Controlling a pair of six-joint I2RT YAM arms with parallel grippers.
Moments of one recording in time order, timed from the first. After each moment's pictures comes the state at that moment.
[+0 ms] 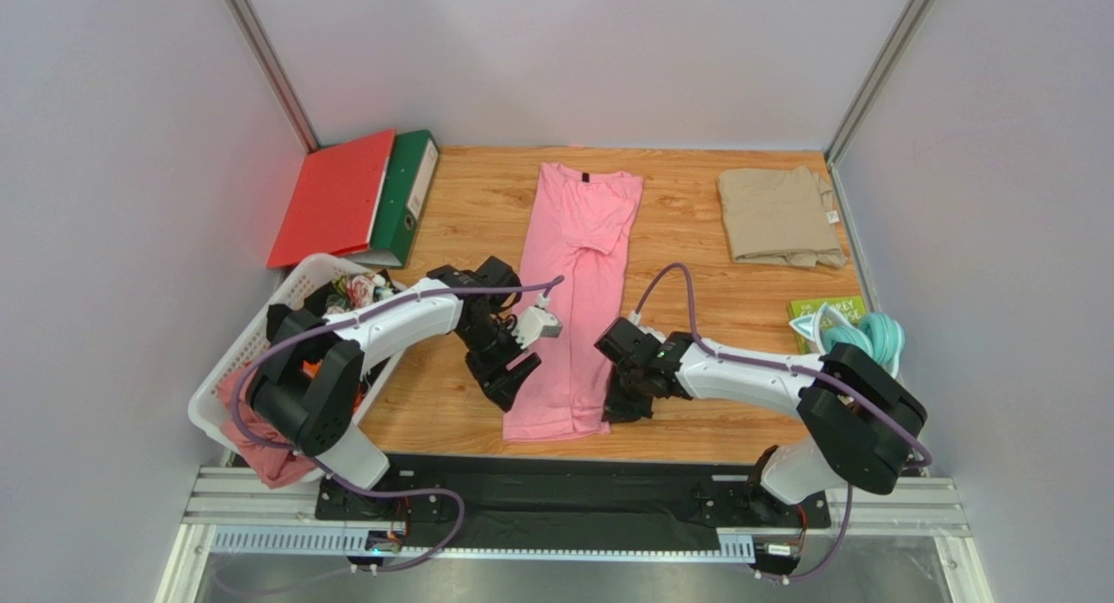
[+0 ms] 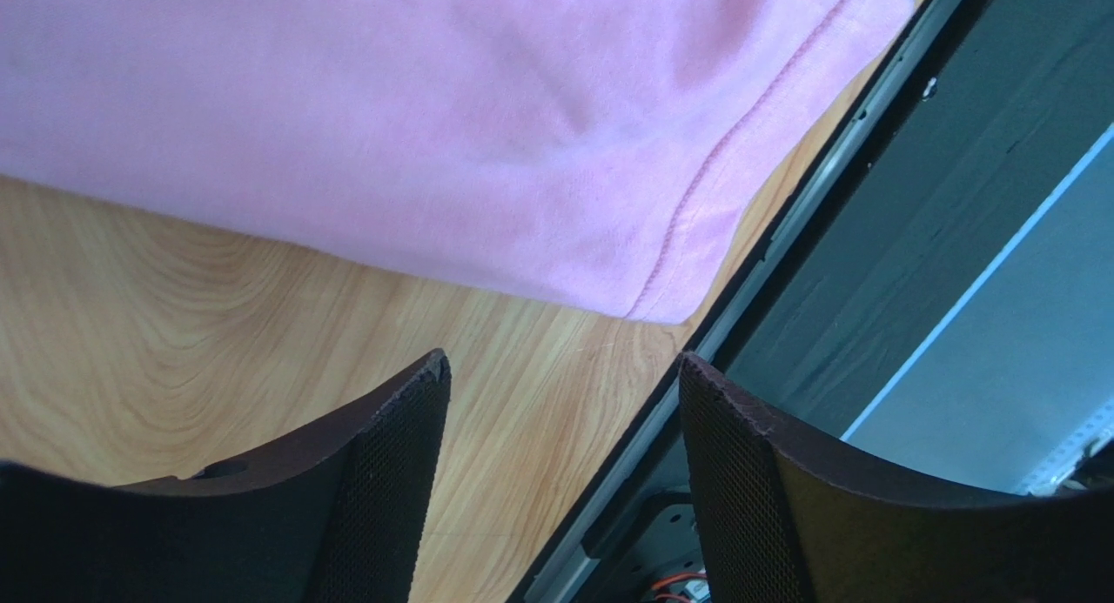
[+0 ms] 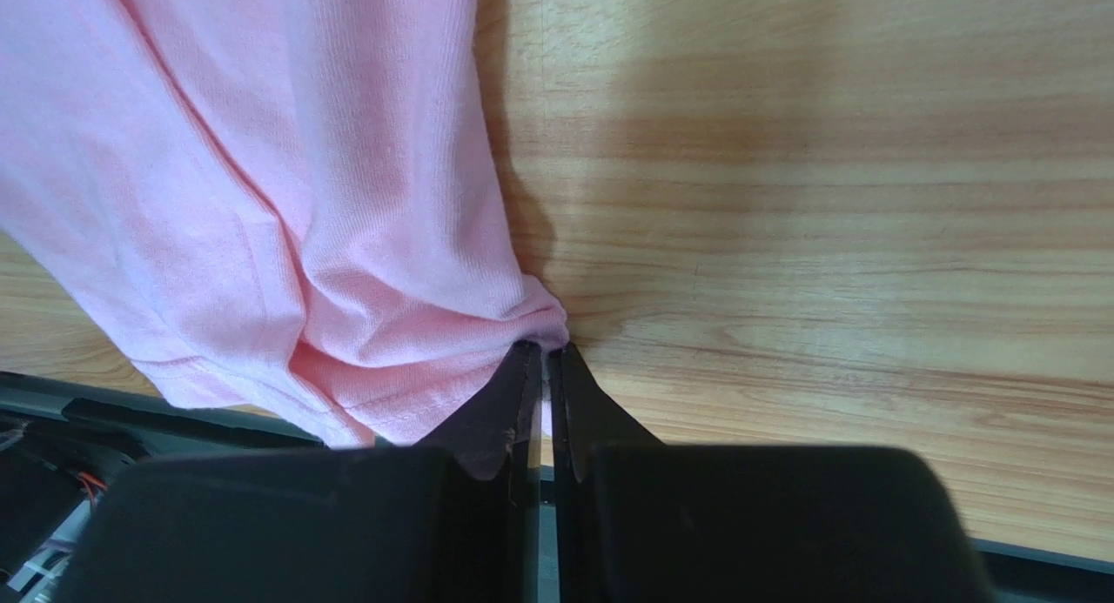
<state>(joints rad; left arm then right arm) -0.62 1.58 1.00 -0.89 0.45 0.38 0.91 1.47 0.73 -0.50 -0.03 1.13</state>
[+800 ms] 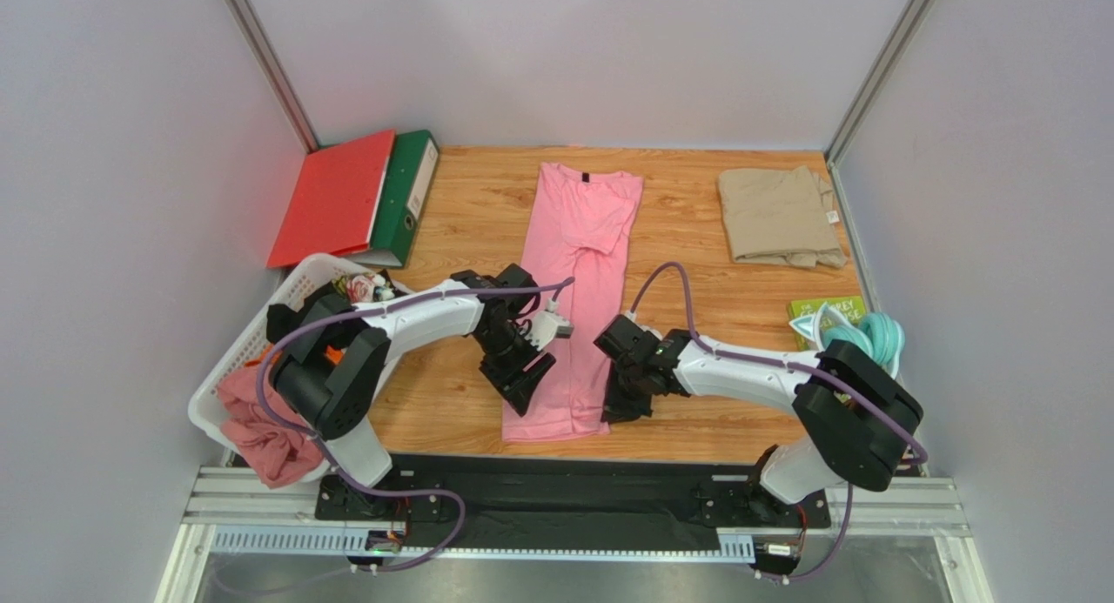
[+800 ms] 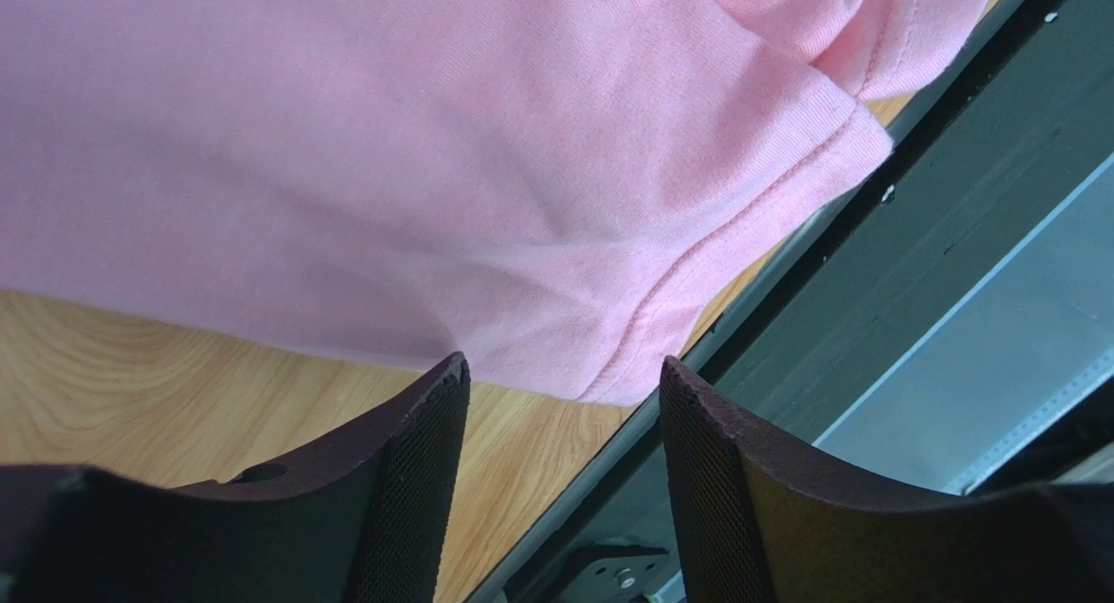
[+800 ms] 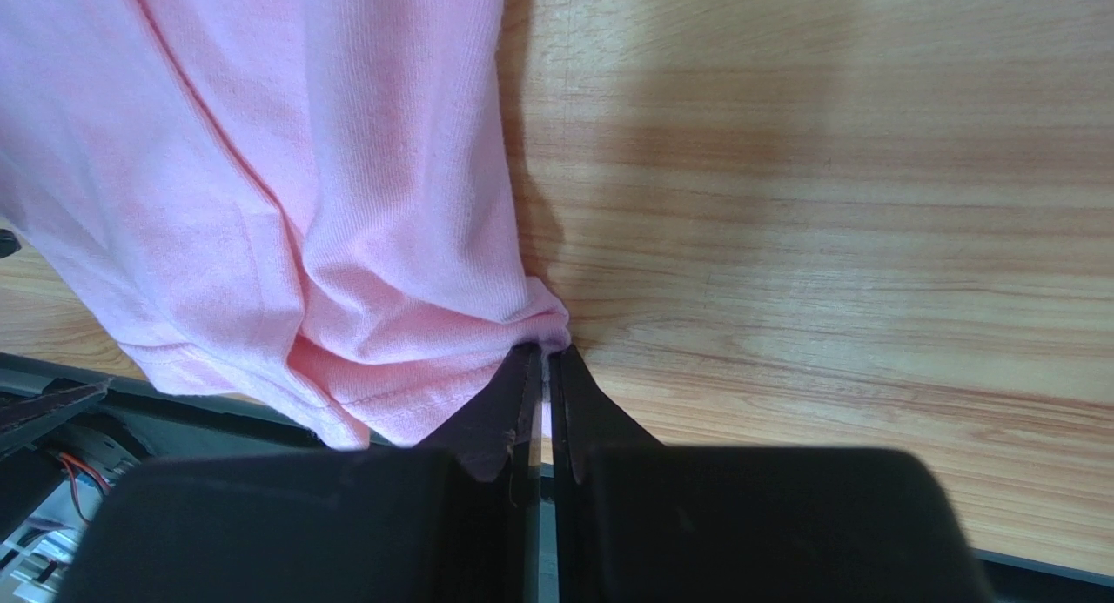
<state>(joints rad) -0.68 1.68 1.02 -0.83 0.46 0.19 0.89 1.49 0.75 -0.50 -0.06 1.08</state>
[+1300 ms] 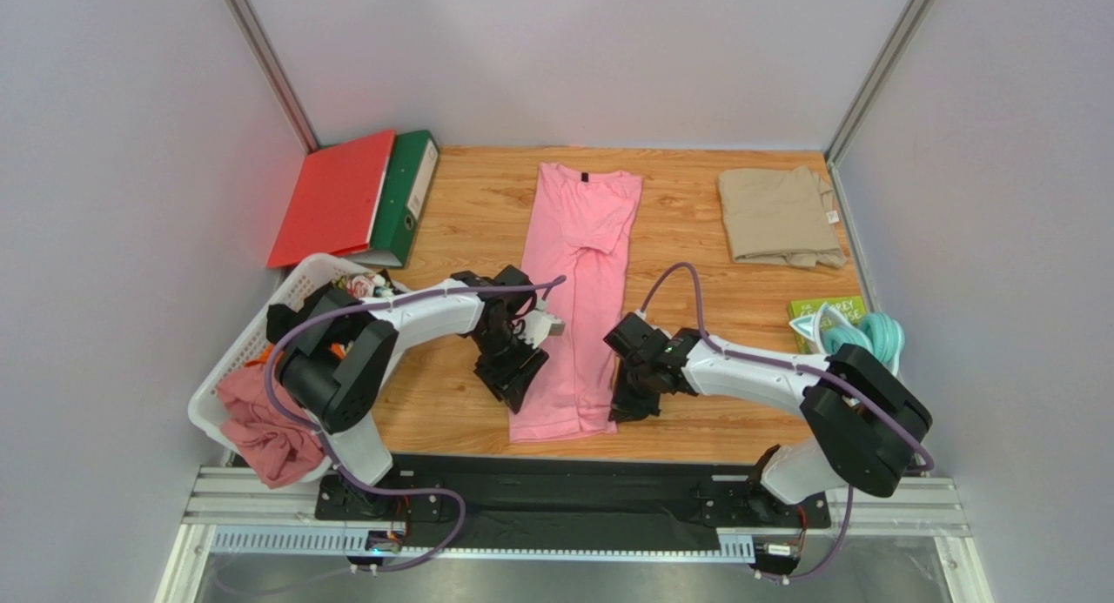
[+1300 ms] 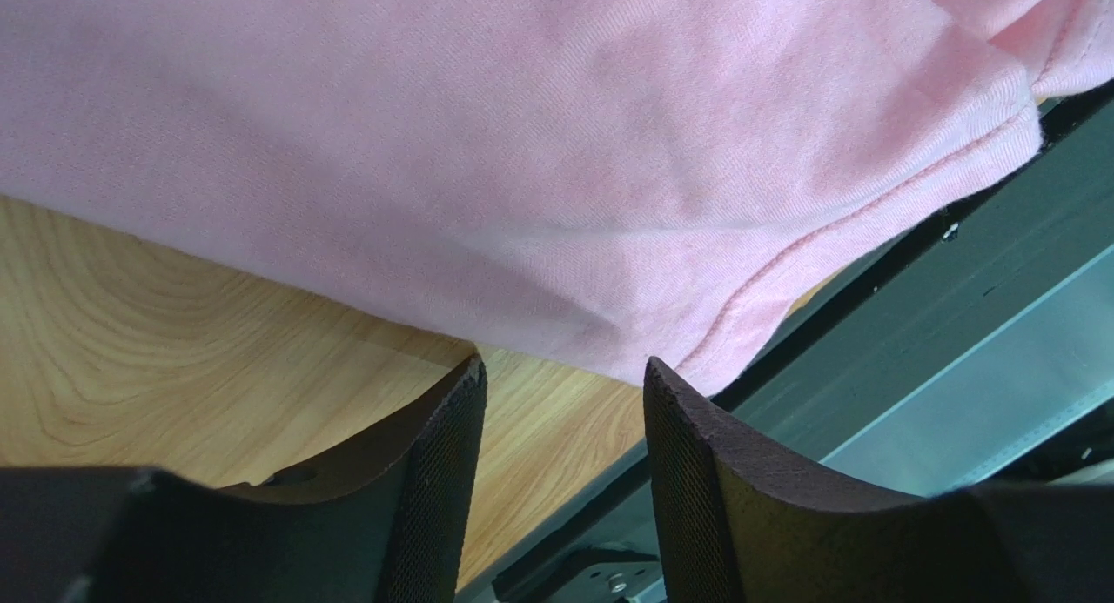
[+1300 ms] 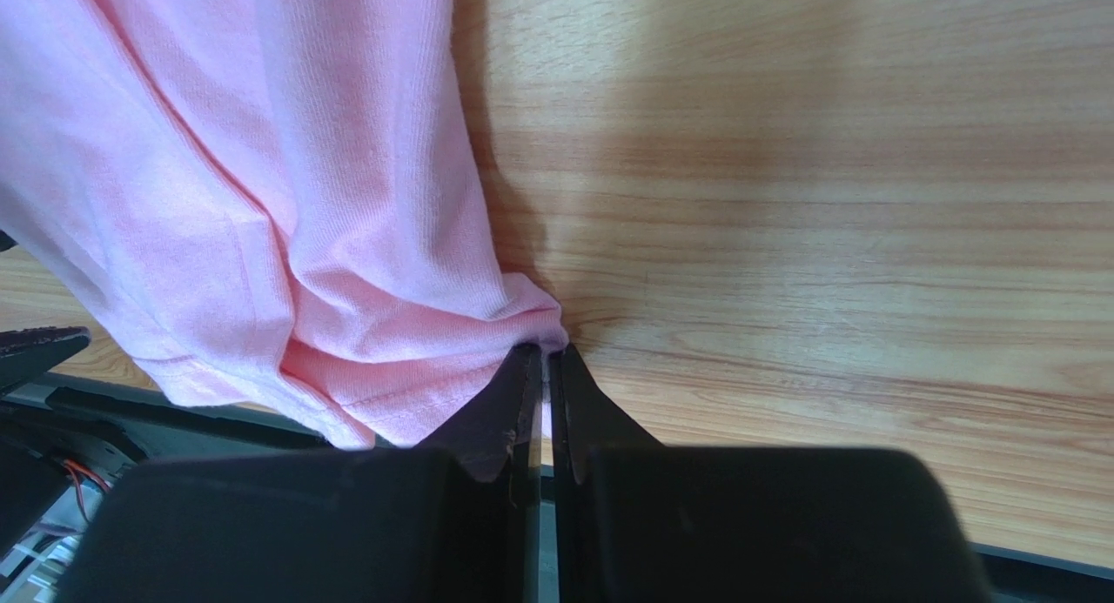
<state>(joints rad) -0.65 1.72 1.00 -0.81 0.40 0.11 0.85 1.46 0.72 -0.51 -0.07 1.07</state>
